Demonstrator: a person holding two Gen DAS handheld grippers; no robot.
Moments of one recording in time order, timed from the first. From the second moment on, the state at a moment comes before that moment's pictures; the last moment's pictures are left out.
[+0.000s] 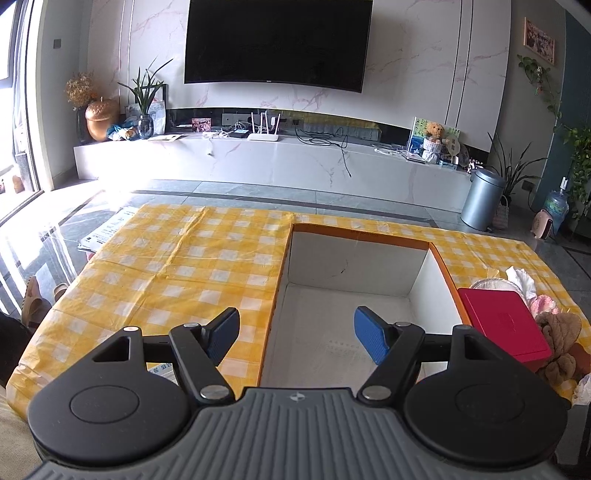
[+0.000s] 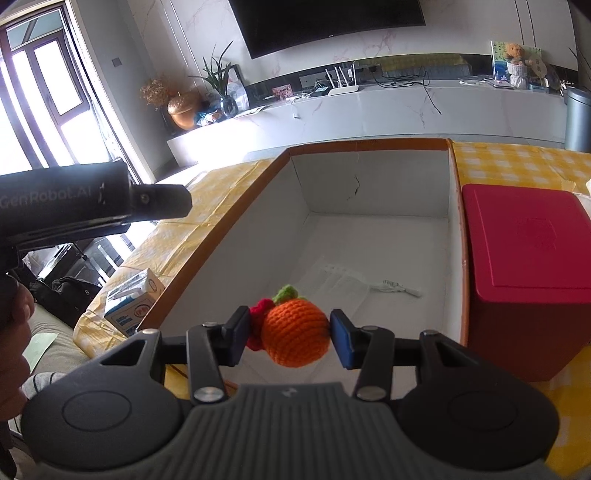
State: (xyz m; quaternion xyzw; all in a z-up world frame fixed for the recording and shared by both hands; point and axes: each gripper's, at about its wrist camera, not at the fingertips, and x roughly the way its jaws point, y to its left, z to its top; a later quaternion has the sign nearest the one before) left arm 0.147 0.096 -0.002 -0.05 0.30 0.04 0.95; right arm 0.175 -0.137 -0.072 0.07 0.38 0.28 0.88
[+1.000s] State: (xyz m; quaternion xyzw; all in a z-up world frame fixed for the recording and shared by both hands) left arm 0.145 0.087 -0.001 -0.04 0.30 0.03 0.95; right arm 0.162 -0.144 -0.051 0.07 0.31 0.29 0.90
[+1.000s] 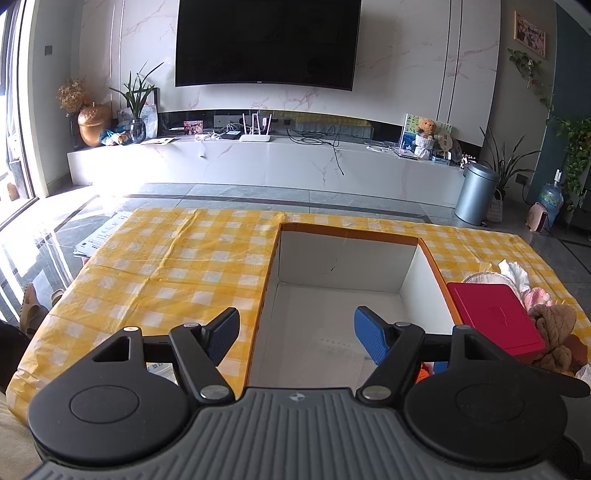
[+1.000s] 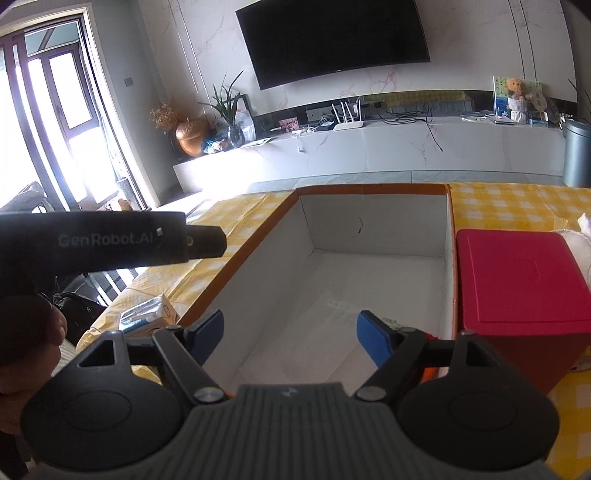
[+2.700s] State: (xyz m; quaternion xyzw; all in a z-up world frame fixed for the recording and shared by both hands) left arm 0.185 -0.121 -0.023 0.10 0.40 -0.17 0.89; right arm 0.216 -0.467 -0.155 -0.12 0.55 0.07 0.82
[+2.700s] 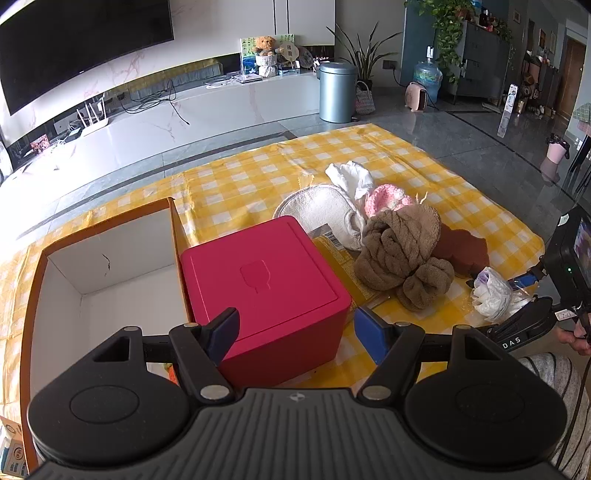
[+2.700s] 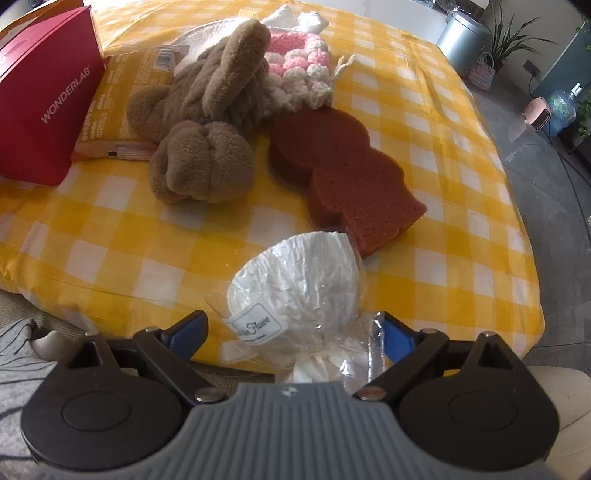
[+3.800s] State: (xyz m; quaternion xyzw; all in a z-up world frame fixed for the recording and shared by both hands) left arm 0.222 -0.181 -0.042 0.10 0.45 -0.24 0.85; right arm 0.202 -0.450 -0.065 0.13 0.37 -0.15 0.91
